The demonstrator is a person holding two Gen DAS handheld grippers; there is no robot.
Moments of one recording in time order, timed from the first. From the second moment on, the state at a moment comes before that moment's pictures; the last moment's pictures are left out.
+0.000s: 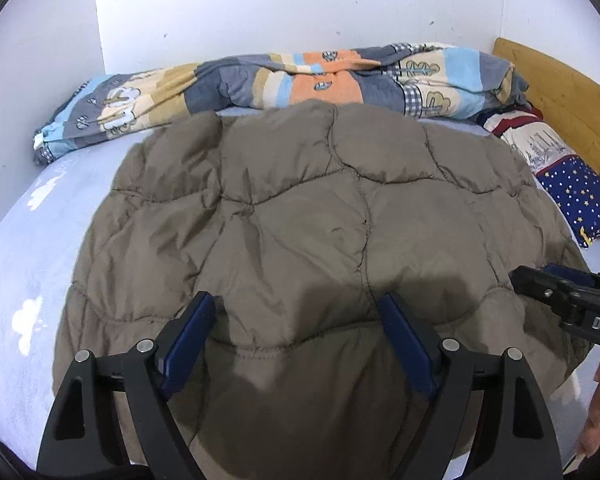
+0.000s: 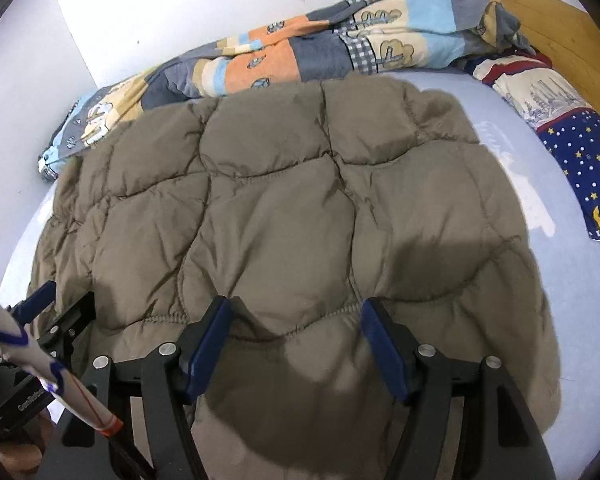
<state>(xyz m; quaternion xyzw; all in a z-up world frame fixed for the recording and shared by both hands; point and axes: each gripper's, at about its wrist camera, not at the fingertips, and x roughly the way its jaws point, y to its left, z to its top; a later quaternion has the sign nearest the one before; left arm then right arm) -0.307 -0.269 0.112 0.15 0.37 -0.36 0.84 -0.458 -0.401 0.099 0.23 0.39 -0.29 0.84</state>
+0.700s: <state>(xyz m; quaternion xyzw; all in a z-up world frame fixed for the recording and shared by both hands) -0.321 -0.273 0.114 0.21 0.32 -0.36 0.85 -0.435 -0.406 0.102 0.23 0.36 -0.30 0.86</state>
